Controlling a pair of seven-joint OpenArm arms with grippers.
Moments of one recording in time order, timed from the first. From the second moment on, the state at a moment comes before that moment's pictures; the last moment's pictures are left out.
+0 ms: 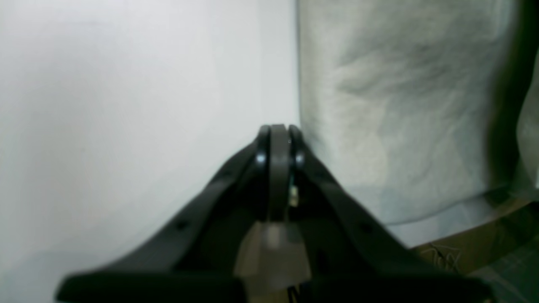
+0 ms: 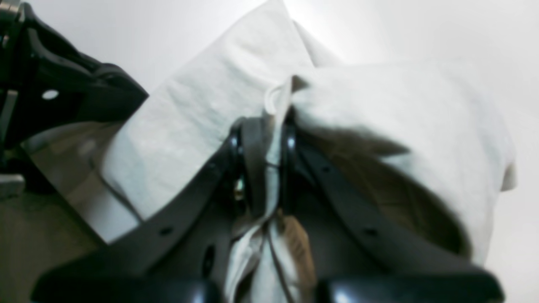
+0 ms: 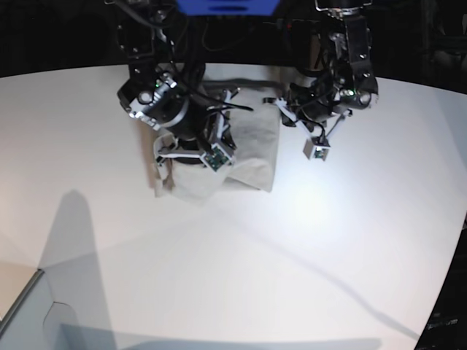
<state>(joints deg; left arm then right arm) 10.1 6.7 -12.9 85.8 -6.6 -24.8 50.3 -13.1 -7.6 -5.2 97.3 -18.2 39.2 -30.1</state>
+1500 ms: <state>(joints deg) 10.1 6.7 -13.2 86.1 -6.8 -25.0 51.0 -15.8 -5.6 -5.1 109.1 -17.7 39.3 -29.7</state>
